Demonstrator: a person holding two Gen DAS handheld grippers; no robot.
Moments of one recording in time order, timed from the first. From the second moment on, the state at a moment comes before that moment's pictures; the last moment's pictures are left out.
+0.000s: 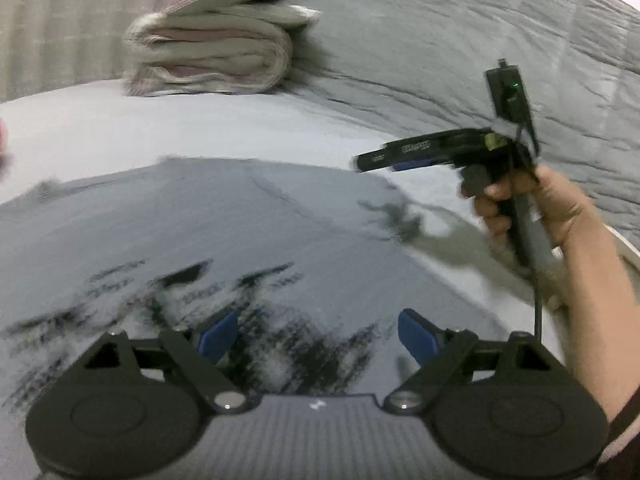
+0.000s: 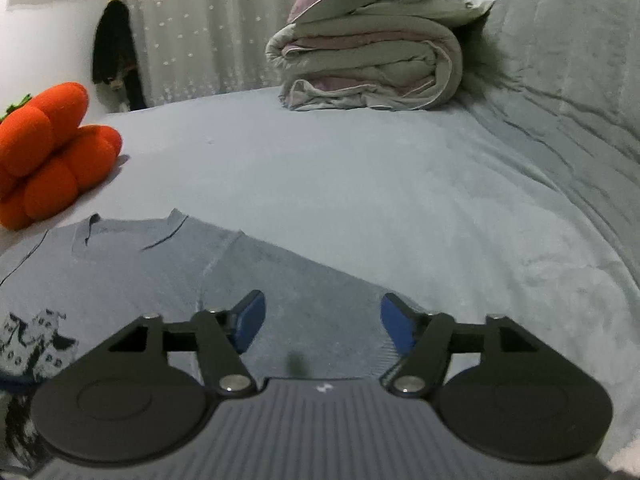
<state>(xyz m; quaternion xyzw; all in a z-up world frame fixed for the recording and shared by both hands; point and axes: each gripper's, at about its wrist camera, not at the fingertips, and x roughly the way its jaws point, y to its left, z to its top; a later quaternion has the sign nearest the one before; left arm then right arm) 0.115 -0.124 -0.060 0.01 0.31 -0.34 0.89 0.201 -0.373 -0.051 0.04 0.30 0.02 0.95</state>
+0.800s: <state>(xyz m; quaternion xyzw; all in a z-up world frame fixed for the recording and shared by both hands) -0.008 0.000 -0.076 0.02 0.34 -0.12 0.93 0.067 -0.212 -0.071 0.01 0.37 -0.01 0.93</state>
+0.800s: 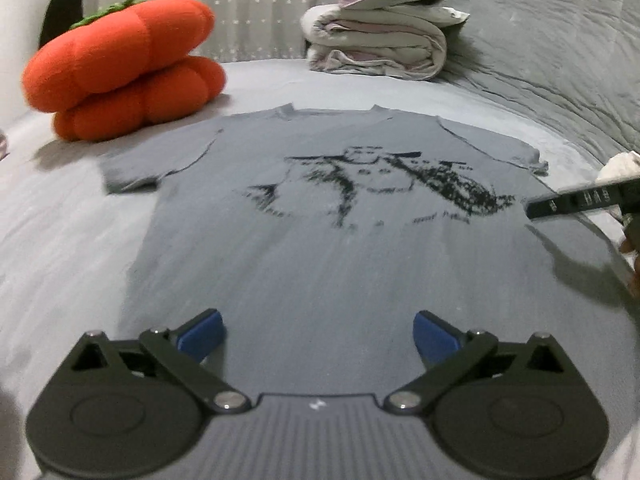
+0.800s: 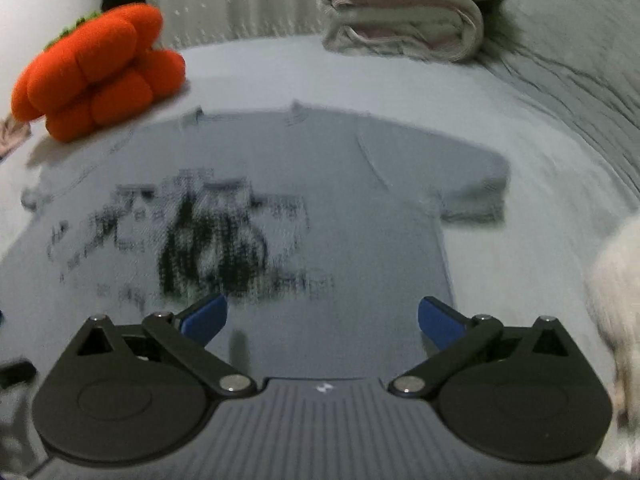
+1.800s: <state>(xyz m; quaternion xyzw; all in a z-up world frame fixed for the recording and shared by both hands) -0.092 0.036 -0.058 0.05 0.40 -0.12 0.91 -0.080 -0.217 -0.089 0.02 0.37 -0.04 0.93</state>
